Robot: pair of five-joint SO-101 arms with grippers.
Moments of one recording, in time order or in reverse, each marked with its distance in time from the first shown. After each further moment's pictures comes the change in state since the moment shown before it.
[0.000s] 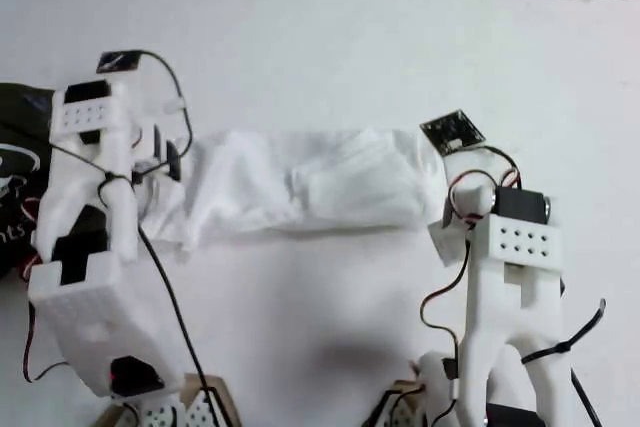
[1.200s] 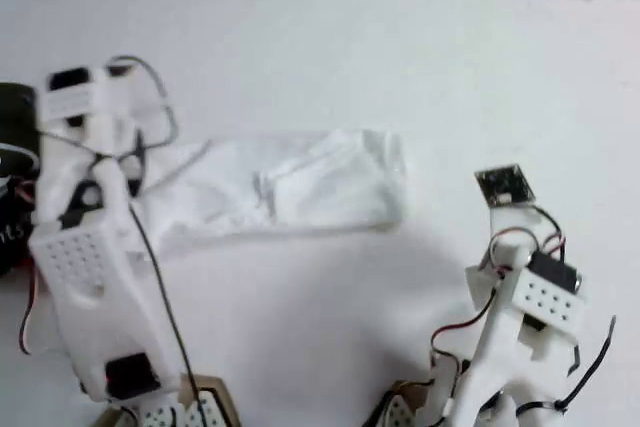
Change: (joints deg) left arm -5.4 21.6 -29.5 21.5 -8.0; right arm 19.4 -11.2 23.5 -15.6 6.7
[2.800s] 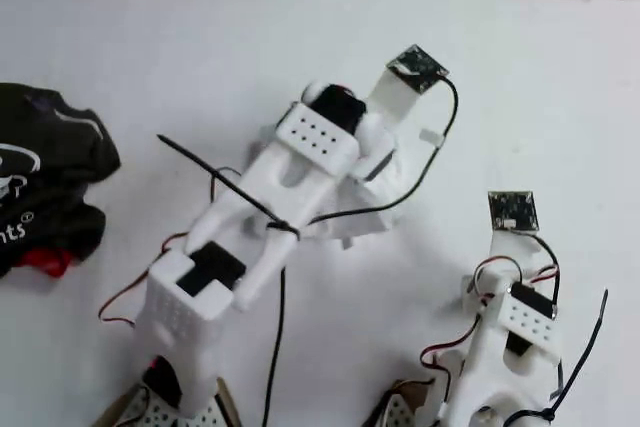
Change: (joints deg) left arm 54.7 -16.1 4.3 -17.9 3.4; right arm 1.6 -1.8 14.4 -18.0 -10.1
